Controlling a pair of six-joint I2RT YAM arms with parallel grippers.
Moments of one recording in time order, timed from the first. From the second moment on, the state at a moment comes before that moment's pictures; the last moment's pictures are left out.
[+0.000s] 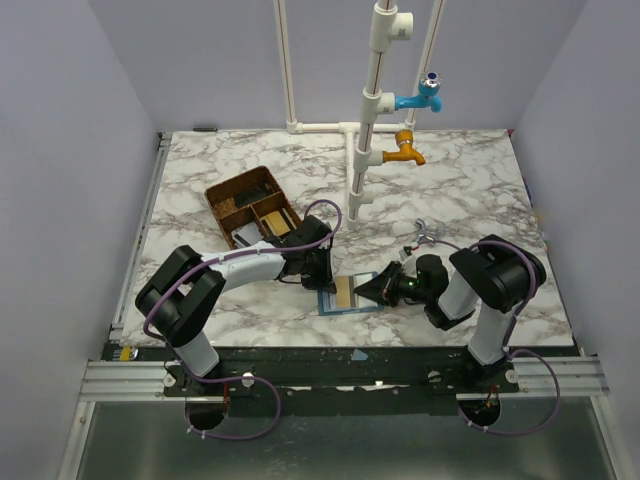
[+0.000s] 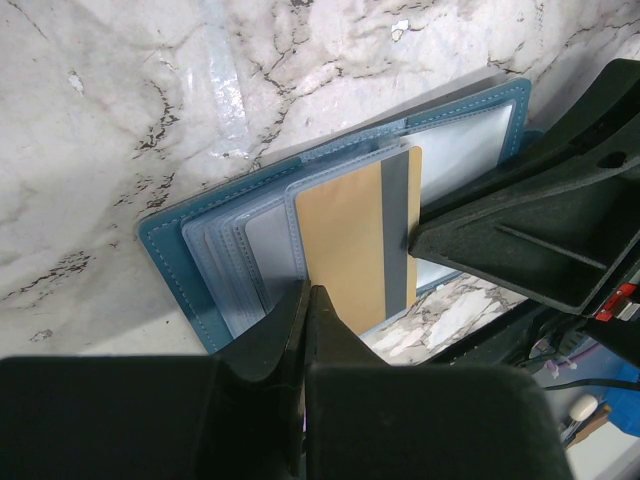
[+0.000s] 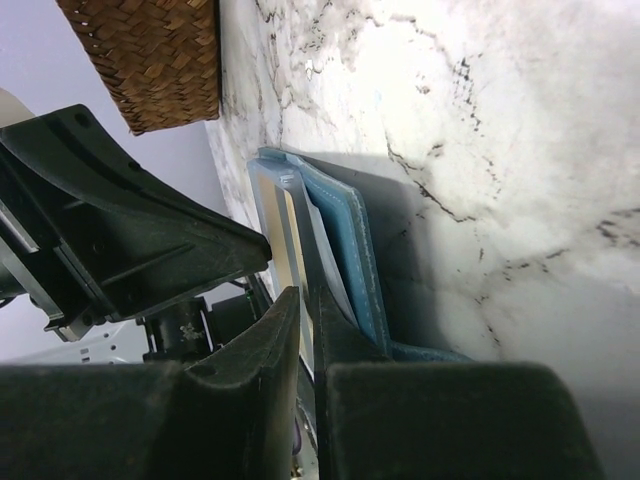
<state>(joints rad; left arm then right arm) -0.74 1.66 0.90 -0.28 0.24 -0.78 0.47 1.85 0.21 1.21 -0.58 1.26</state>
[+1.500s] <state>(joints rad) -0.70 1.66 0.87 -0.22 0.27 -0.79 0.40 1.66 0.15 1.00 -0.53 1.14</state>
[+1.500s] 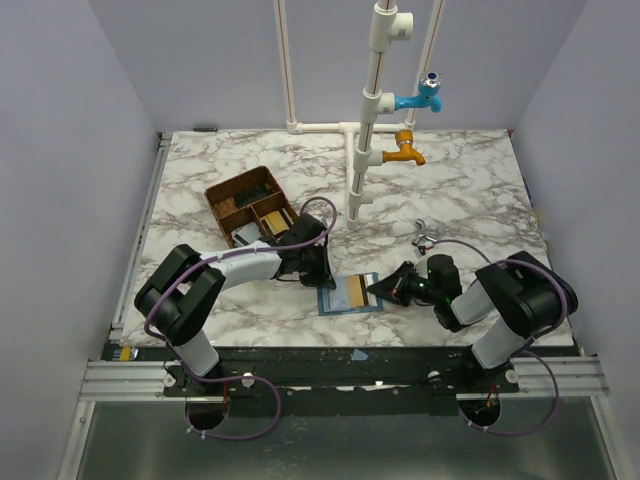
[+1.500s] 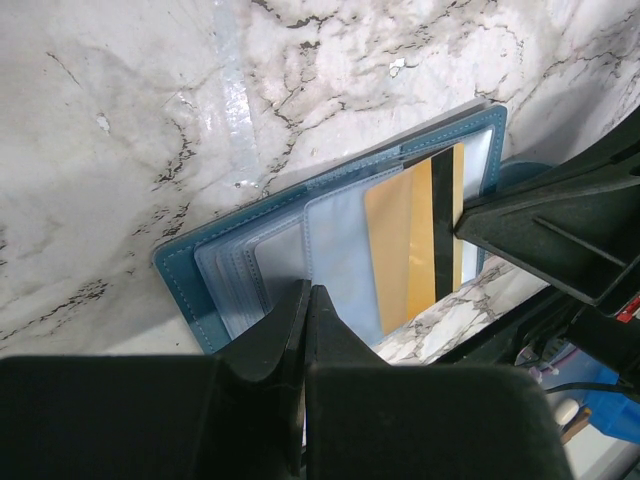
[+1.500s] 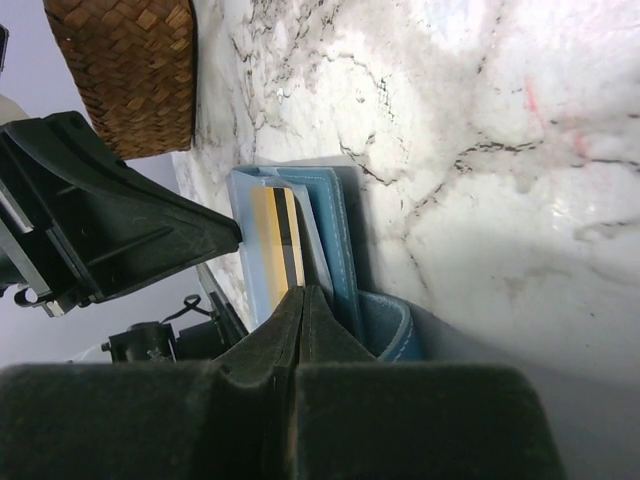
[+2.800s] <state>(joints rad) -0.69 1.57 0.98 -0.45 0.22 -0.64 0.37 1.24 0.26 0.47 -0.45 1.04</state>
